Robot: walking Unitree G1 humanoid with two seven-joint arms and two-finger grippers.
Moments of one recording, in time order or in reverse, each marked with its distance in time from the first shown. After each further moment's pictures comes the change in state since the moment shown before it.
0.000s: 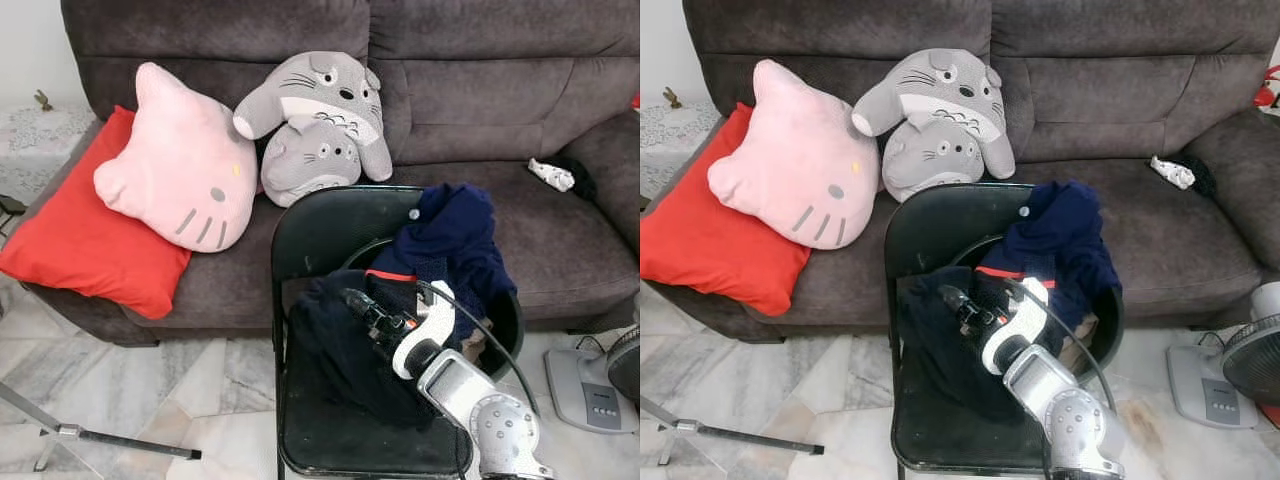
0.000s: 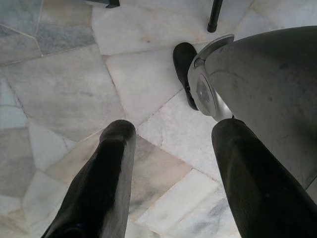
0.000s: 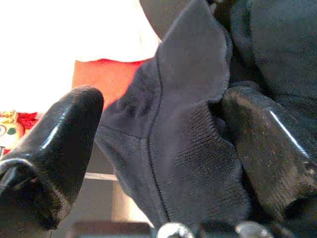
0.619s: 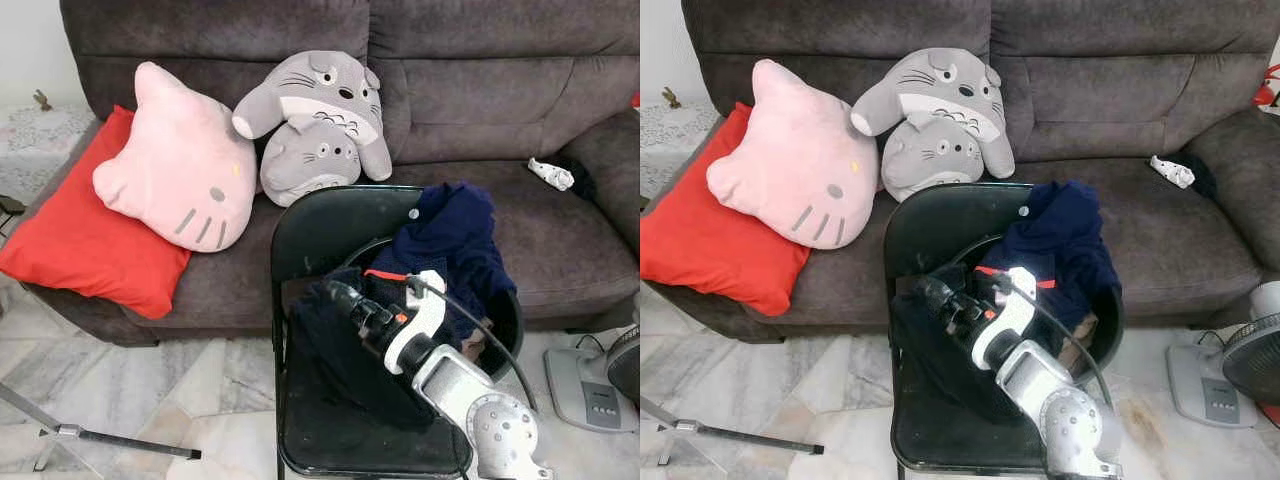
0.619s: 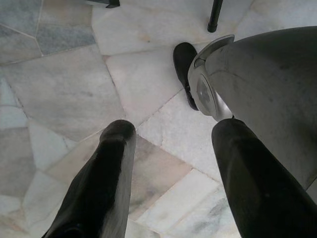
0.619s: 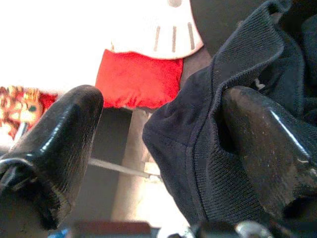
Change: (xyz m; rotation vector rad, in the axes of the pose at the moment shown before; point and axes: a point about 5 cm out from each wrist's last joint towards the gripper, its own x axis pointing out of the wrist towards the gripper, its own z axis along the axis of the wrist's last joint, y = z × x) left arm 0.000 0.000 0.000 -0.001 0.000 0.001; right arm -0.001 0.021 -0.003 -0.109 0.027 0.135
